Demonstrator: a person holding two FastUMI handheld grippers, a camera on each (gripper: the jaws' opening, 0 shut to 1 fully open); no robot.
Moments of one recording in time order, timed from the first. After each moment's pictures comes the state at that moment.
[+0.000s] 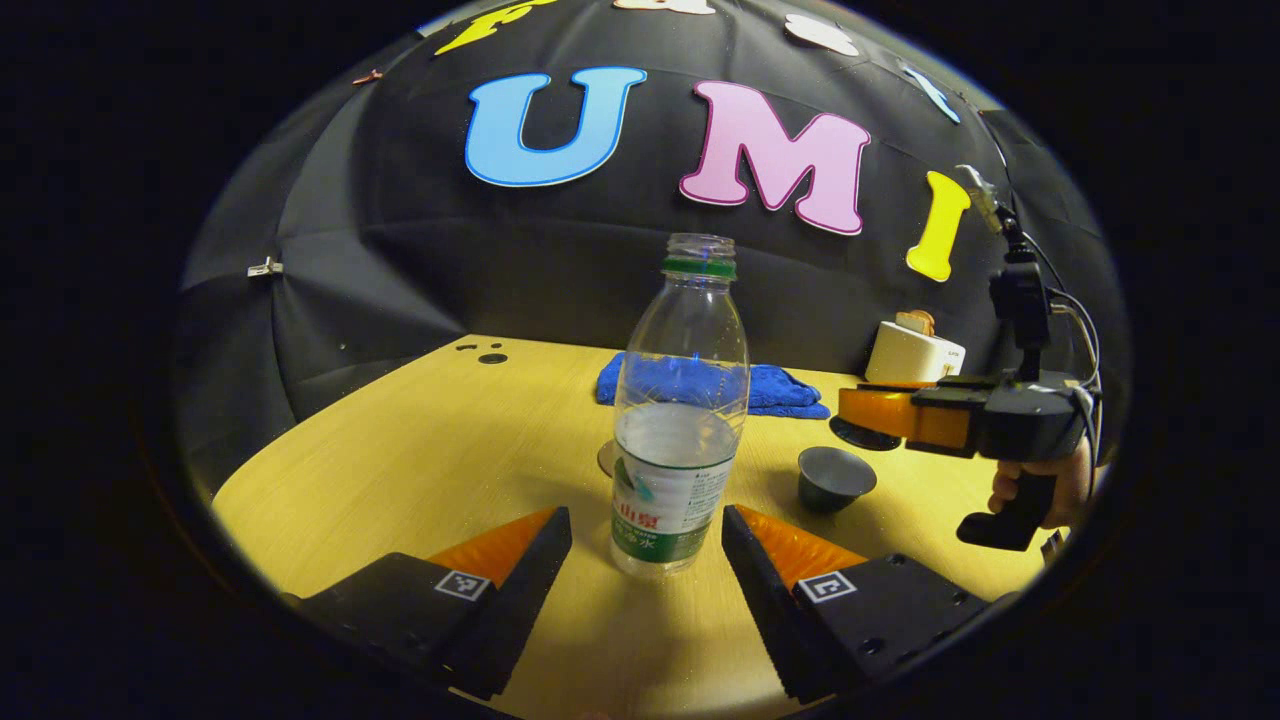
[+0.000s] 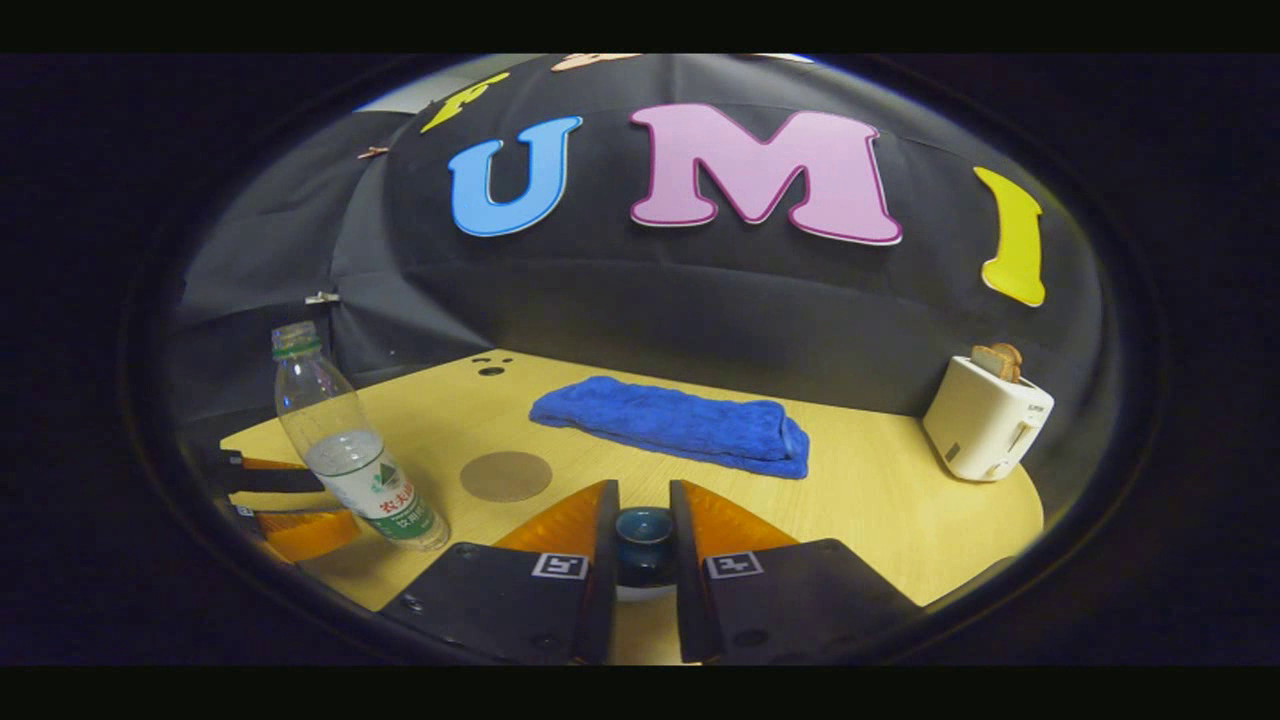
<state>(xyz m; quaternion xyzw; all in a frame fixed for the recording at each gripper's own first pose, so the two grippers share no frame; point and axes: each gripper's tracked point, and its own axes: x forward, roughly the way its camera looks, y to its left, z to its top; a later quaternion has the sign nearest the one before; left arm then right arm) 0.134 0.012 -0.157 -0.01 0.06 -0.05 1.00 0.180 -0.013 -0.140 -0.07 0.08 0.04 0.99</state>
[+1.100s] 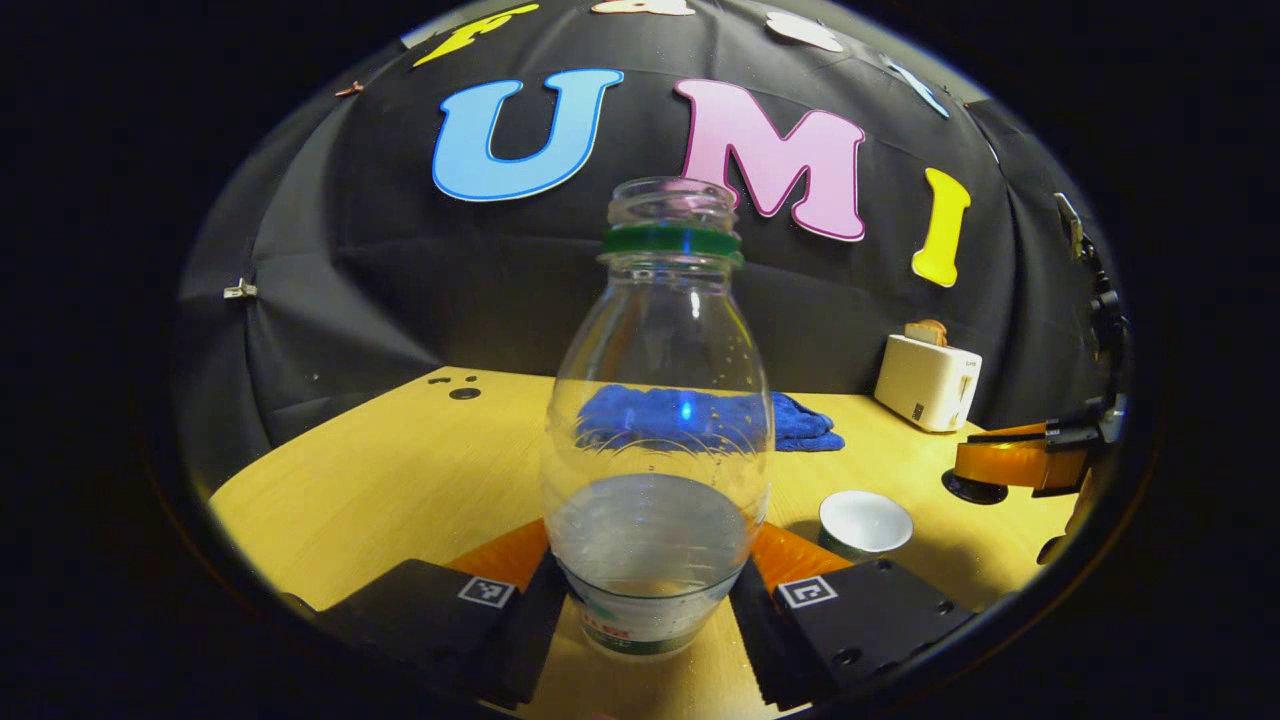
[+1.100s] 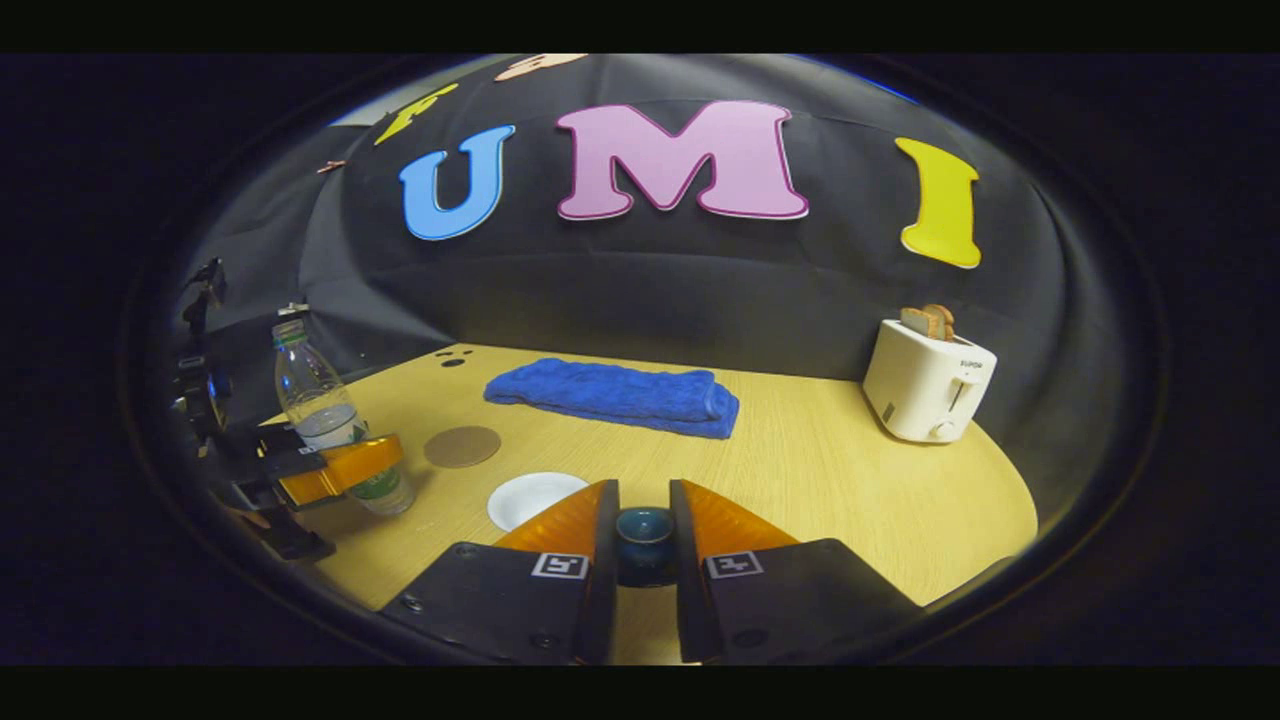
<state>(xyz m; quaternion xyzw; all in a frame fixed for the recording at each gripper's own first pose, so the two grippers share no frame) 0.200 -0.005 -0.144 0.02 0.02 -0.05 1.00 0.133 -0.077 -0.159 -0.04 0.11 -0.01 0.99</state>
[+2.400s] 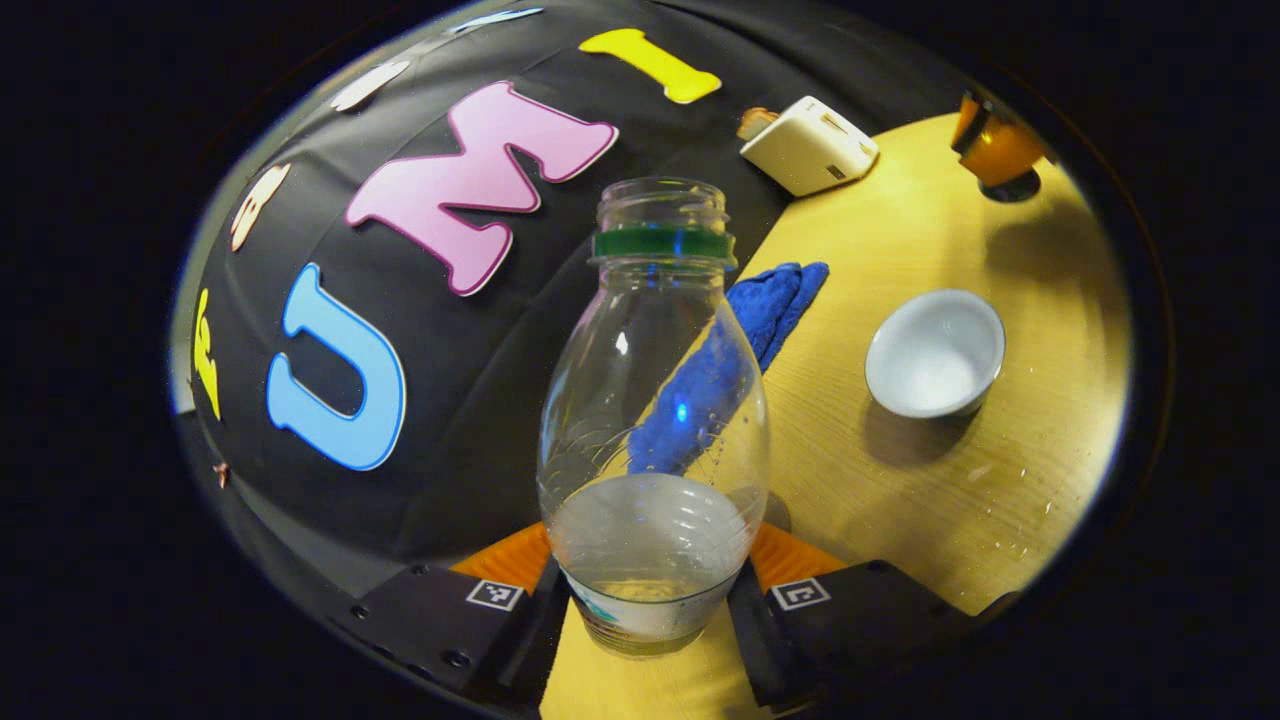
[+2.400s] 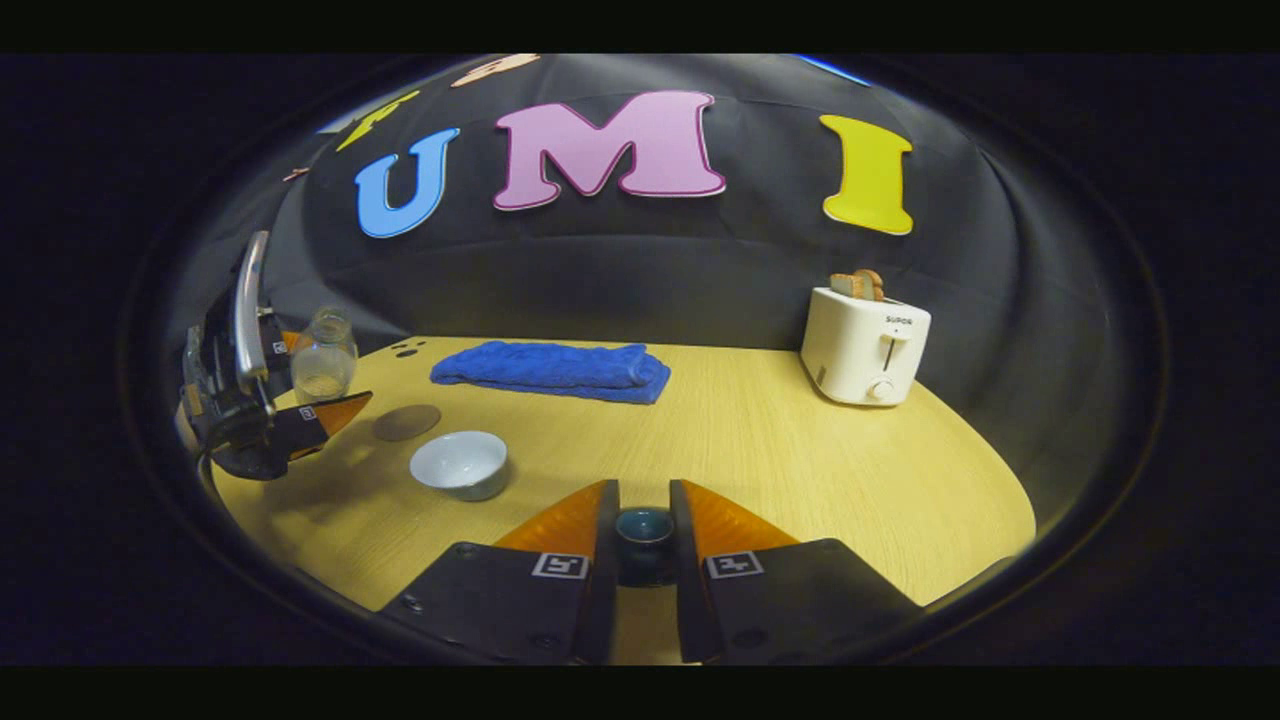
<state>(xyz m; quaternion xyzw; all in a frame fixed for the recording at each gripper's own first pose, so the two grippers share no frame) 0.249 -0.012 -0.119 0.53 0.02 -0.01 0.85 0.098 -0.150 -0.186 -0.02 0.12 -0.07 0.99</state>
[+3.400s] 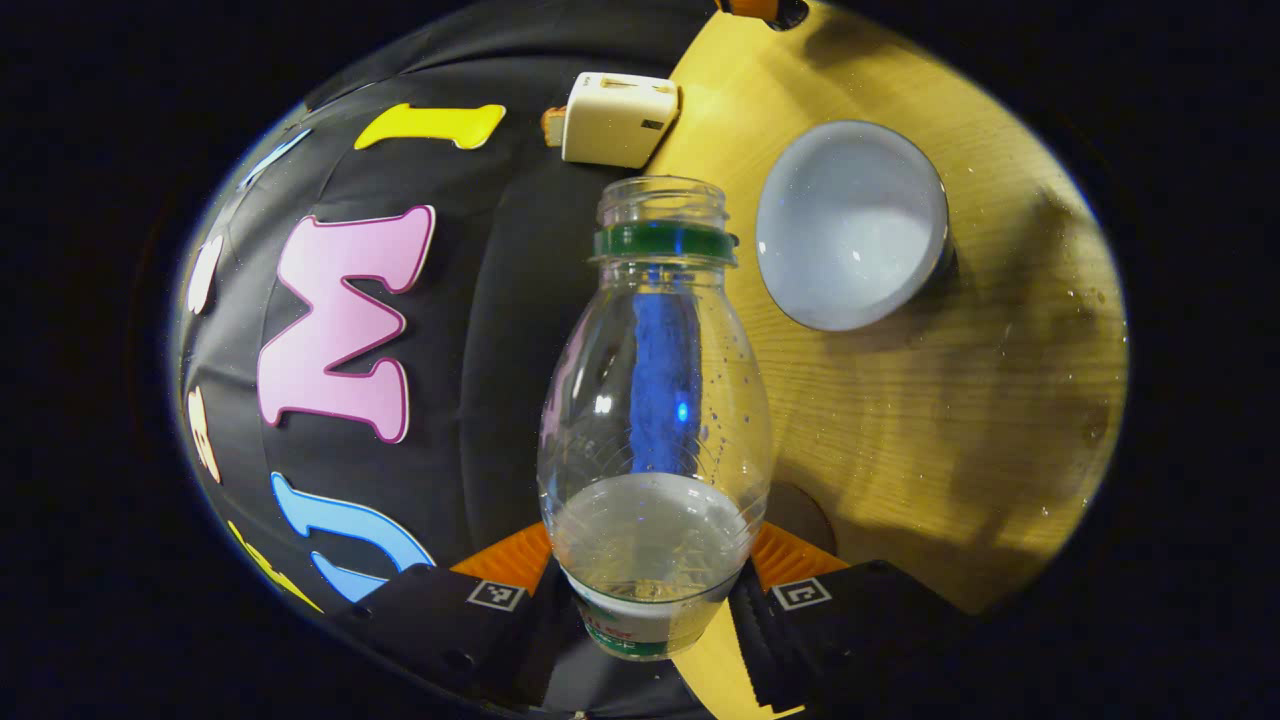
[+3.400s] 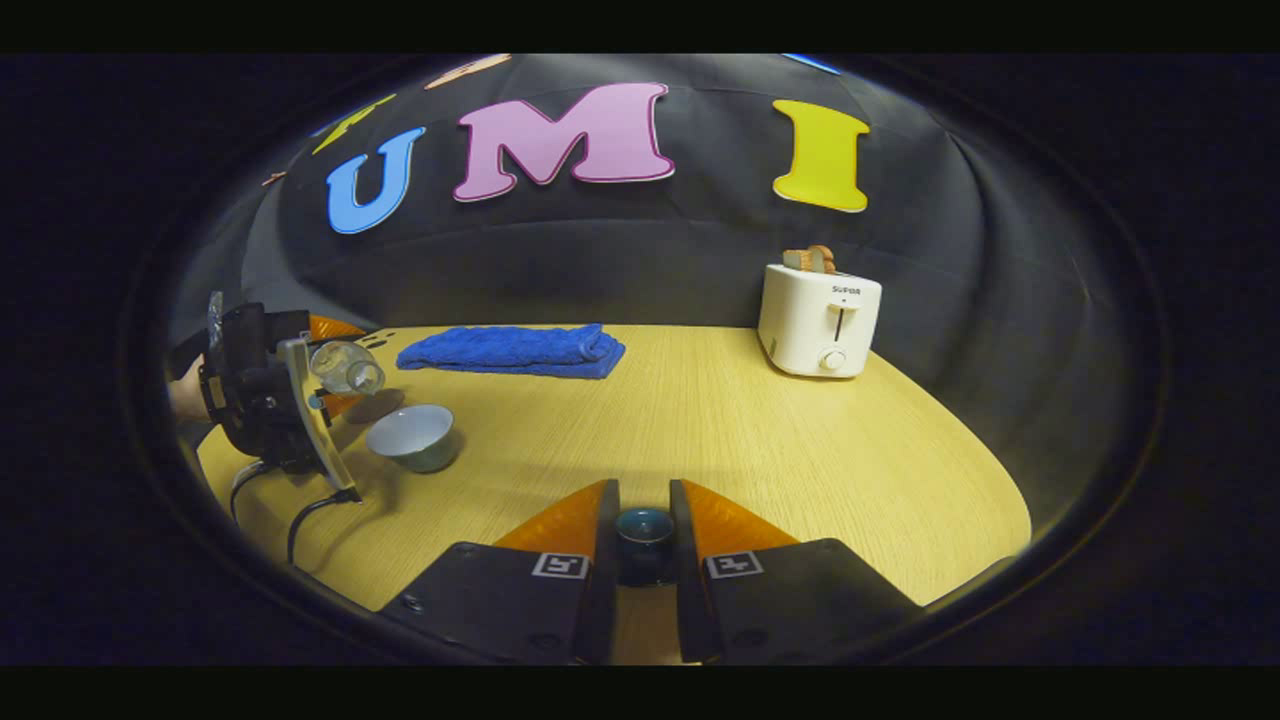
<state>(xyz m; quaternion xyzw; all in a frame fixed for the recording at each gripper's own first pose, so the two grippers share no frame) 0.295 -0.033 -0.137 0.74 0.01 -0.05 0.67 0.071 -0.186 -0.206 0.00 0.14 -0.10 0.98</state>
